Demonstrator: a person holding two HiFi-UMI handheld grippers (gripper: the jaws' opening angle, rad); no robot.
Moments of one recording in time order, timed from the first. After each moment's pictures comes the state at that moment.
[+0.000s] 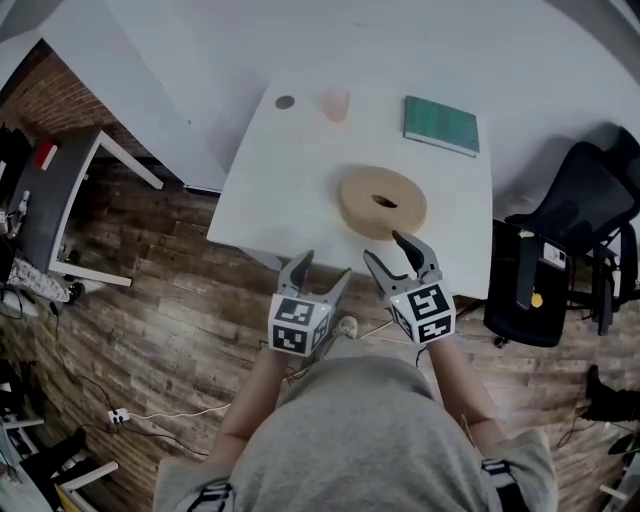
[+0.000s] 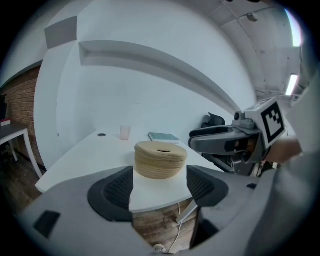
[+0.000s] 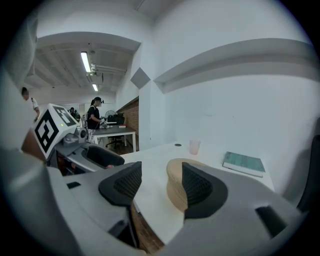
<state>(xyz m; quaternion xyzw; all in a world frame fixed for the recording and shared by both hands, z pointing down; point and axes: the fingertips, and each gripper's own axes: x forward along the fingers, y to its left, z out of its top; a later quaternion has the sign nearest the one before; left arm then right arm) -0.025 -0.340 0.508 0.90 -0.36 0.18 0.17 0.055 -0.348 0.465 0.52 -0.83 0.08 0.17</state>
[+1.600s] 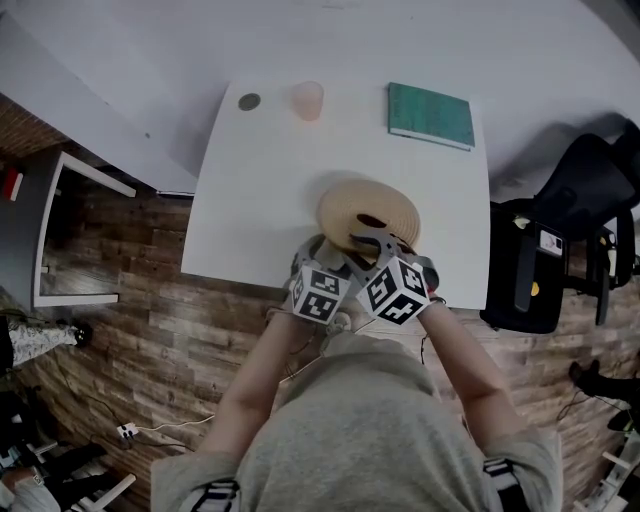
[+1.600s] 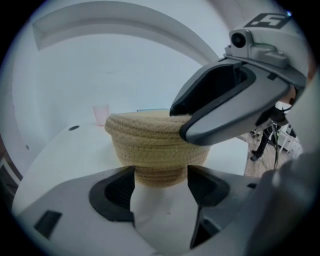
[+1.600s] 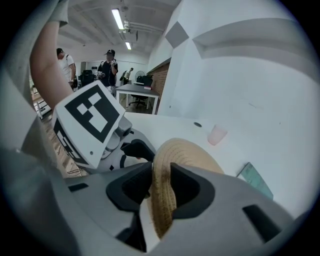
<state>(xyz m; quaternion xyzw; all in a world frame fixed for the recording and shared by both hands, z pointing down) 0.060 -0.448 0.636 0.90 -0.28 0.32 0.11 0.046 -0.438 0.559 0.36 -0.84 0.02 0.41</state>
